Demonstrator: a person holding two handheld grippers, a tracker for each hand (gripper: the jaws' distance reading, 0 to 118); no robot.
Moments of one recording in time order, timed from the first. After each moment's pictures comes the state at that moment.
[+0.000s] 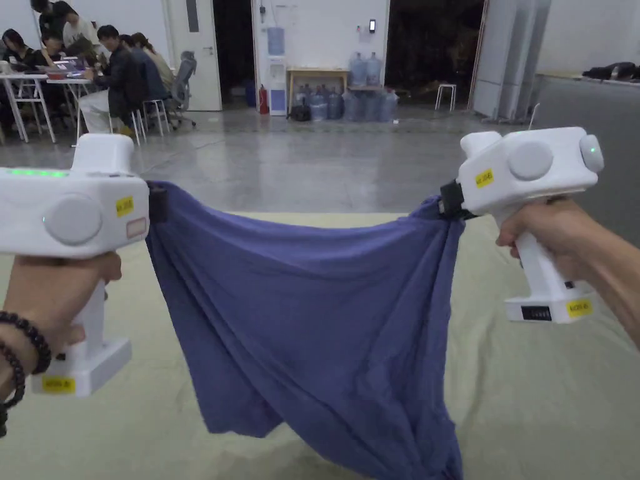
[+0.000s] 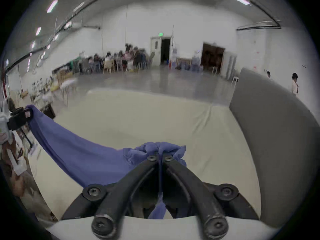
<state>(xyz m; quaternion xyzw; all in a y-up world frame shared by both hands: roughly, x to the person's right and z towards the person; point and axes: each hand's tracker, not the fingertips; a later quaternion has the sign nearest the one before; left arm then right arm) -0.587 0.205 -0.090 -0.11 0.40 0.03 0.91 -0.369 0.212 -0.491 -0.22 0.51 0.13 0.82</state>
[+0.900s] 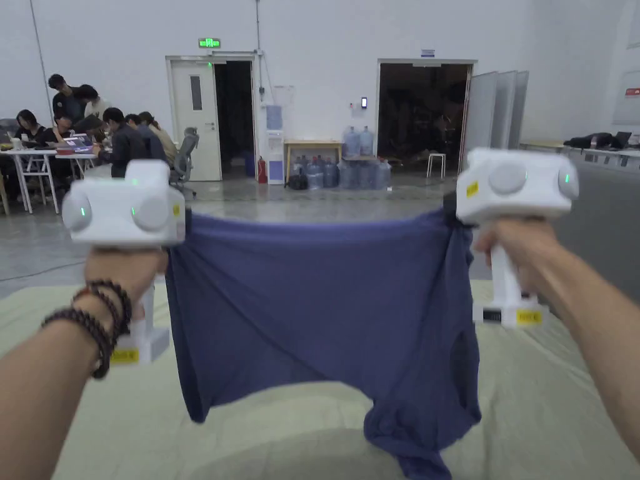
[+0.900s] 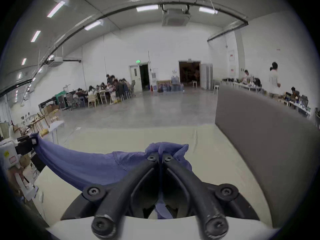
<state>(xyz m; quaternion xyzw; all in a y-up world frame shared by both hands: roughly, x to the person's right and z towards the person) -0.641 0.209 -0.146 -0.14 0.45 0.07 0.88 -0.391 0.228 -0.508 -0.21 0.44 0.05 0.87</state>
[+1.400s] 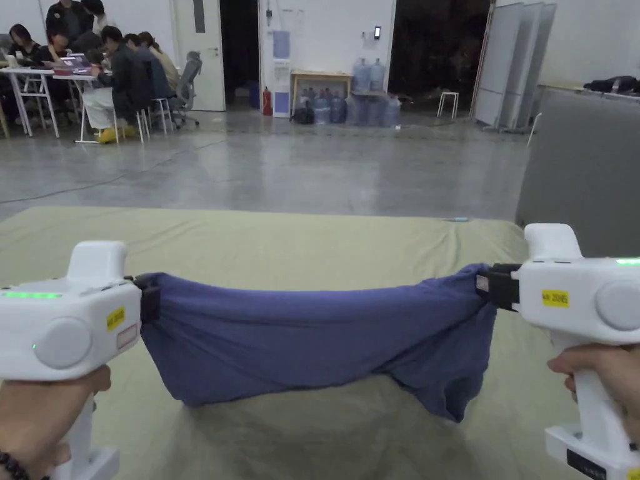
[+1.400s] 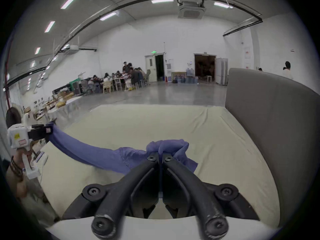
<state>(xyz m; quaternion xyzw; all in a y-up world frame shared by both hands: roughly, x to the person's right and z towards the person) -0.526 0.075 0.000 -0.18 0.39 0.10 0.90 -0.228 0.110 -0.387 -0.22 0.52 0.09 0.82</state>
